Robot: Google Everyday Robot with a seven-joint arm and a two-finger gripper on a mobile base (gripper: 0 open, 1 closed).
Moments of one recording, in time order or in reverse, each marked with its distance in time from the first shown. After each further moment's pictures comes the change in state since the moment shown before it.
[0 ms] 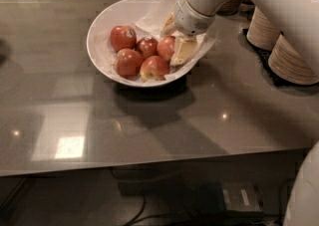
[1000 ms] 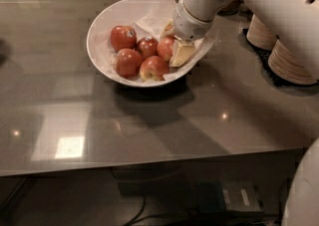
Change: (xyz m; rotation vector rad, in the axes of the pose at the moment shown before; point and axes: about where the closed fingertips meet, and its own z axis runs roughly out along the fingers) arm 0.002 0.007 0.013 -0.025 0.009 0.004
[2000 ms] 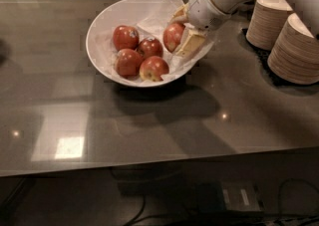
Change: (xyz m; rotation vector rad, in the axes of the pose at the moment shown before) arm -0.009 -0.005 -0.047 0.126 -0.159 0.034
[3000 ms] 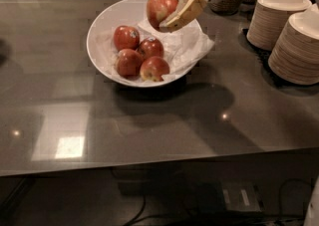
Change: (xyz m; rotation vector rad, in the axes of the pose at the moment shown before) arm -0.089 -0.019 -0.078 0.019 -0.509 0.026
